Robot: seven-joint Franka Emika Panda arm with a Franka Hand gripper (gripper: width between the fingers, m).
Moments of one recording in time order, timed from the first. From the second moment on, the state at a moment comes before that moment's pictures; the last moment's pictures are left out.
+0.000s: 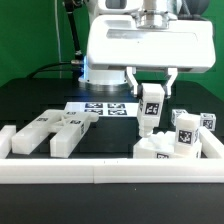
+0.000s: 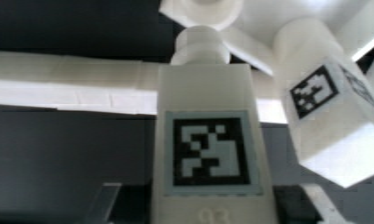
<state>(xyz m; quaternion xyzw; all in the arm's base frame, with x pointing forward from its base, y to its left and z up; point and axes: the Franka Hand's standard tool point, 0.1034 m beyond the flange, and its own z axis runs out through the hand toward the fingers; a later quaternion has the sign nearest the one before) 0.604 0.034 0.110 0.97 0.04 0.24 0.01</state>
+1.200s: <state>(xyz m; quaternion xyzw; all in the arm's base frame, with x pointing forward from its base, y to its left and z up) 0.595 0.042 0.083 0.97 0.05 0.22 0.01</state>
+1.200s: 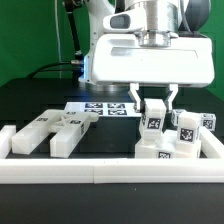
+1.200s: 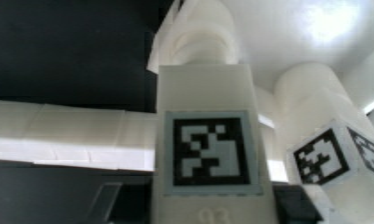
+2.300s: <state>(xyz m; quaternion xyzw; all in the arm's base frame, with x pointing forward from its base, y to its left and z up) 0.597 0.039 0.081 0.96 0.06 0.28 0.03</state>
